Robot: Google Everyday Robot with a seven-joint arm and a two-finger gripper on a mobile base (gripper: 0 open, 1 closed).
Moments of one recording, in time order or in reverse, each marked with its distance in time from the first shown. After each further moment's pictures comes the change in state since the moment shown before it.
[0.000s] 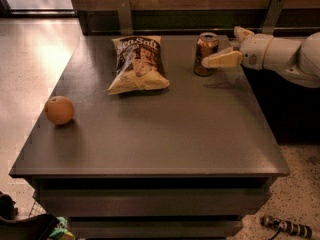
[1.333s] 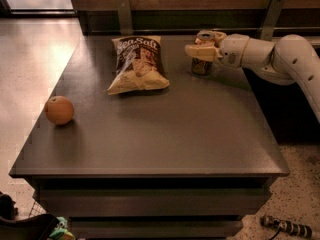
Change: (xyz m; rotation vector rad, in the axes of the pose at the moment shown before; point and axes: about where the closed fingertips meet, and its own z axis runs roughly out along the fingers) arm -0.006 0.021 0.059 -0.123 -0.105 0.052
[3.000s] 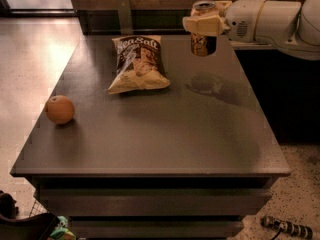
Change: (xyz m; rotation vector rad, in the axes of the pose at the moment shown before) arm -0.115 0.073 -0.030 0.025 0.059 -0.044
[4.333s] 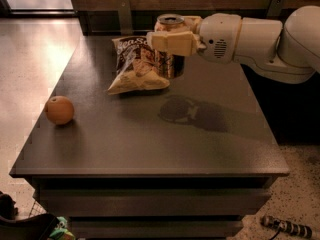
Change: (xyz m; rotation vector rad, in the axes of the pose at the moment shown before) arm -0.028 0.136 0.011 -0.235 -0.101 0.109
